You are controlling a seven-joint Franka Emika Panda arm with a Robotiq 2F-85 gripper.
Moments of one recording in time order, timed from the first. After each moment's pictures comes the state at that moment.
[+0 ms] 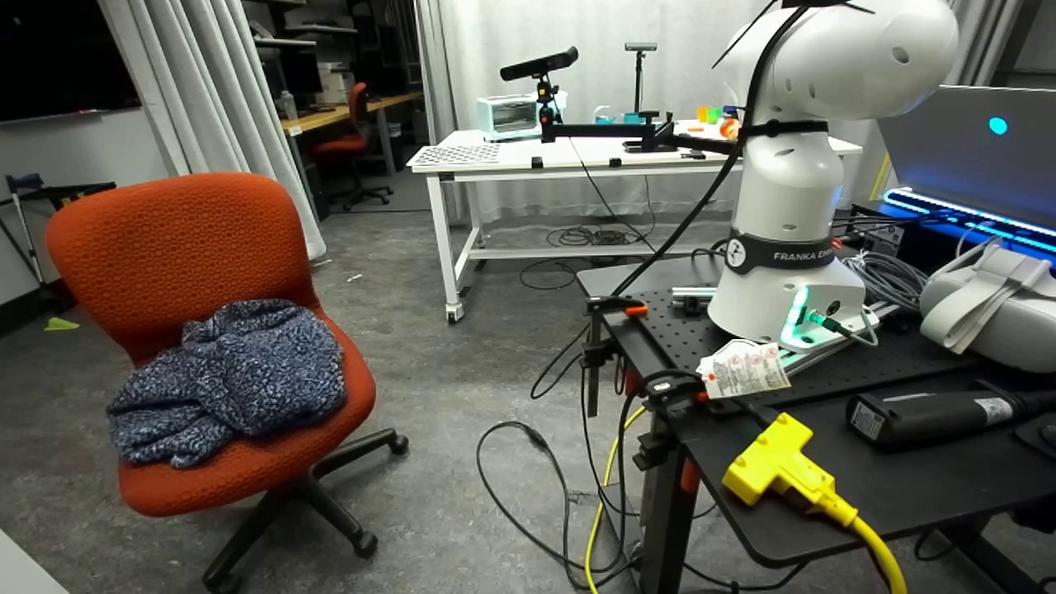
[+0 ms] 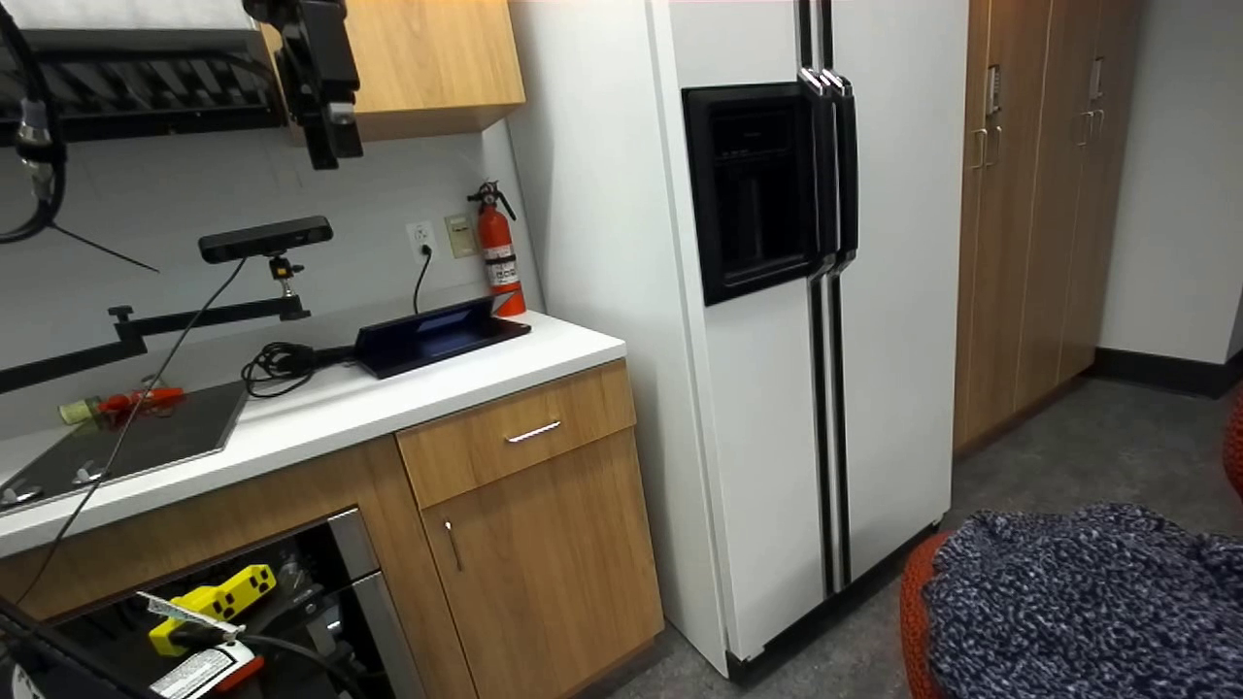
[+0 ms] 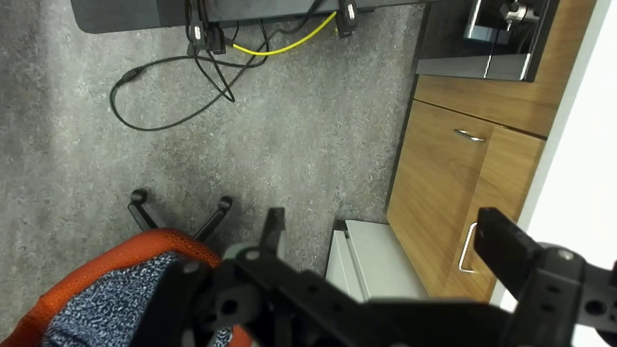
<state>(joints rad) 0.02 -0.64 0.10 -2.31 0.07 1.66 0.19</state>
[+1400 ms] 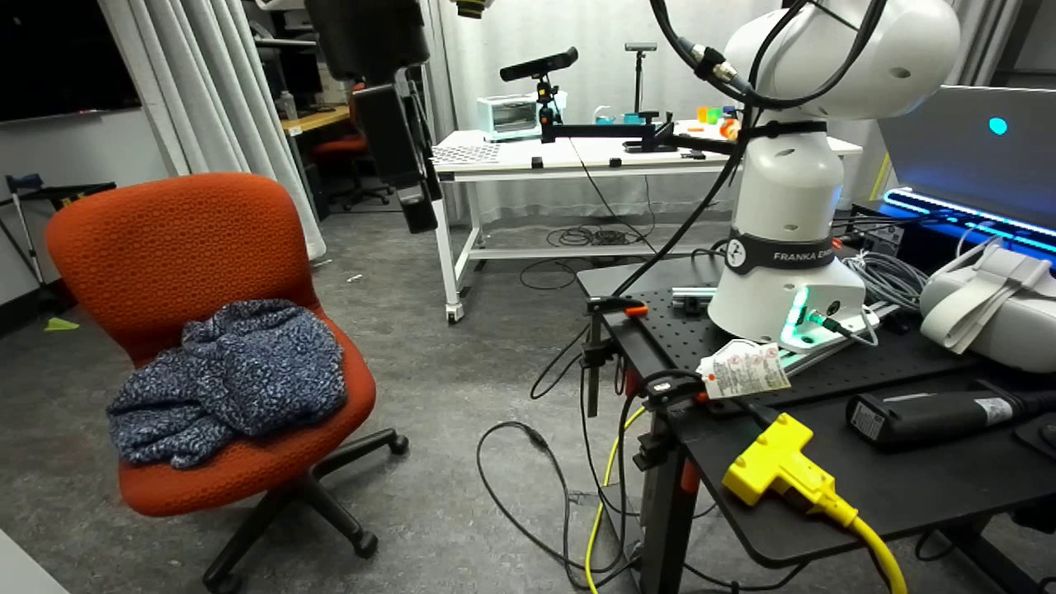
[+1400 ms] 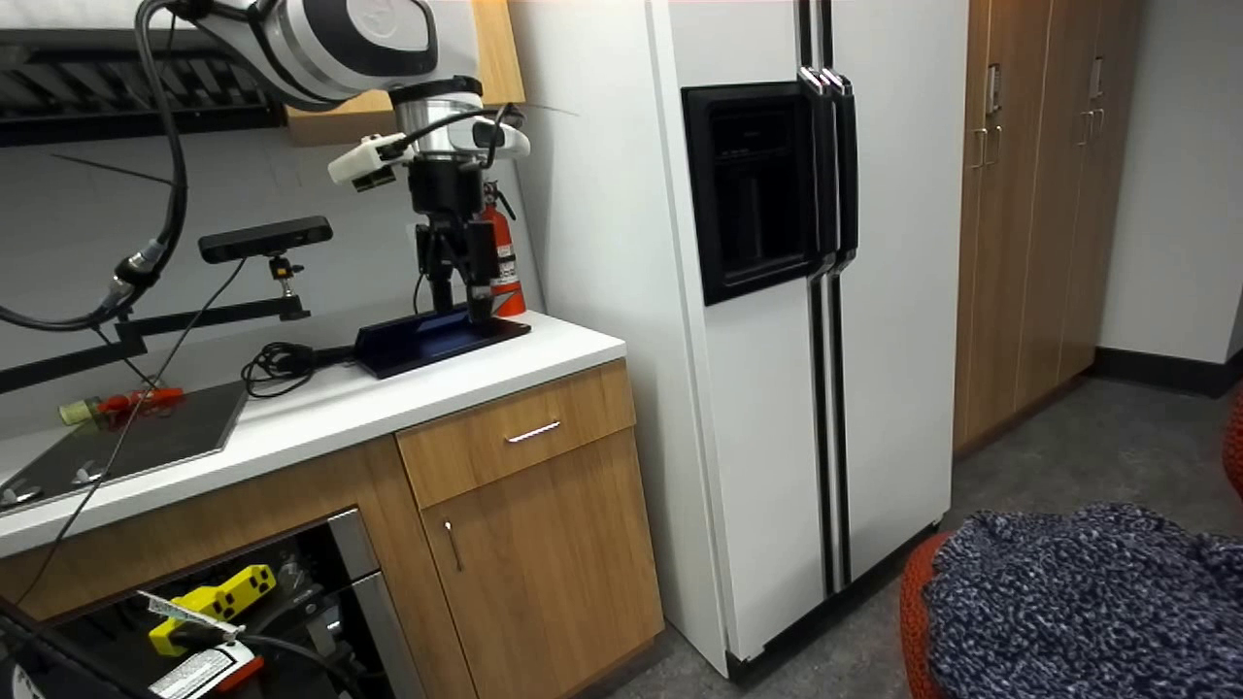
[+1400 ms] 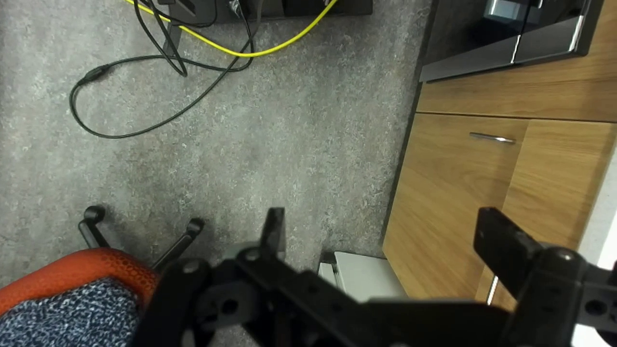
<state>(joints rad) 0.05 -0.17 0.13 -2.31 0.07 2.03 0.19</state>
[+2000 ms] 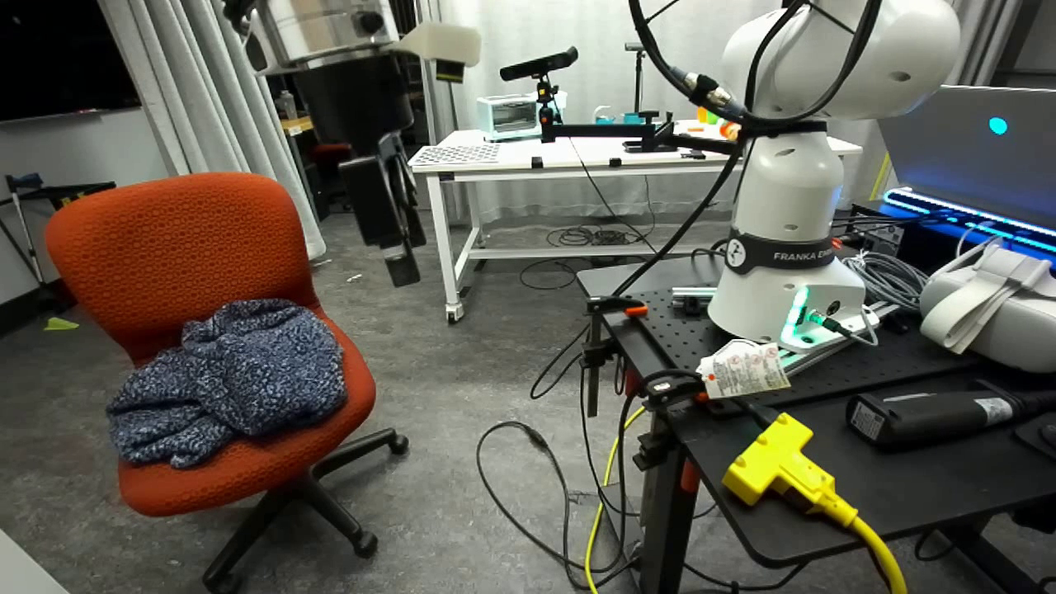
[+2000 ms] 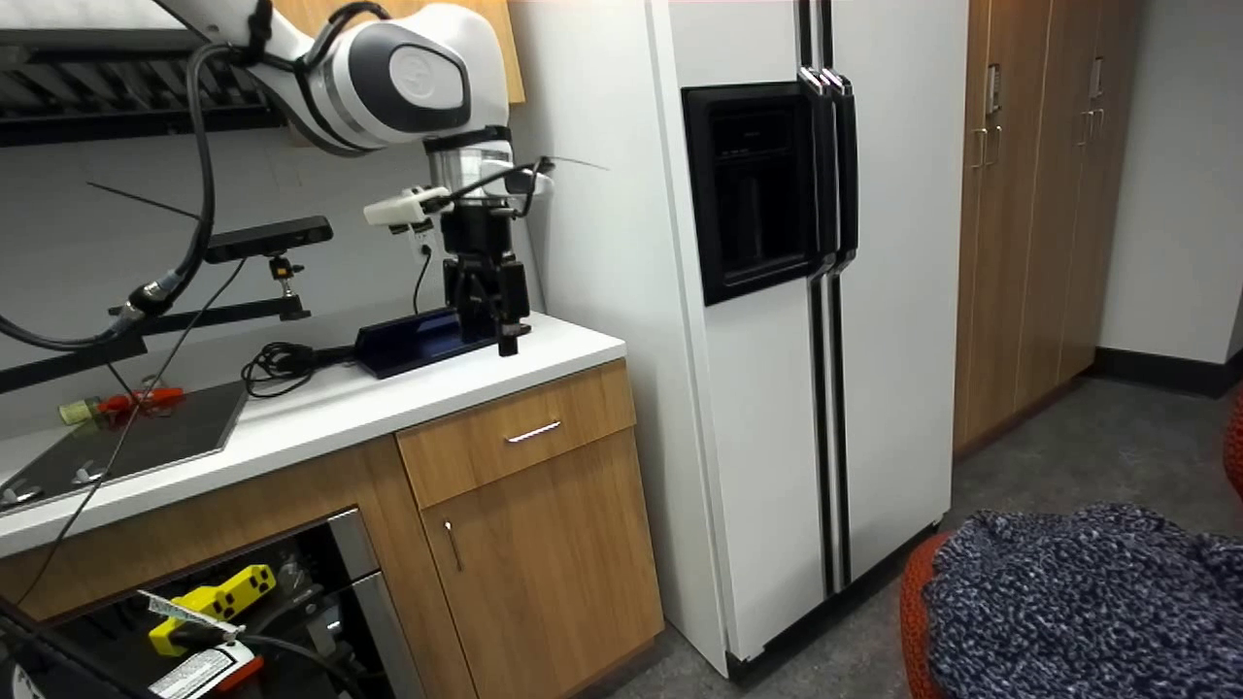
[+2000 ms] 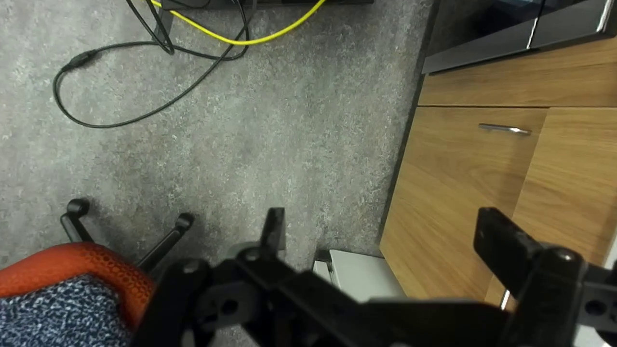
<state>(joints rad) 0.05 -0.04 0.12 -2.30 0.06 2.16 0.15</state>
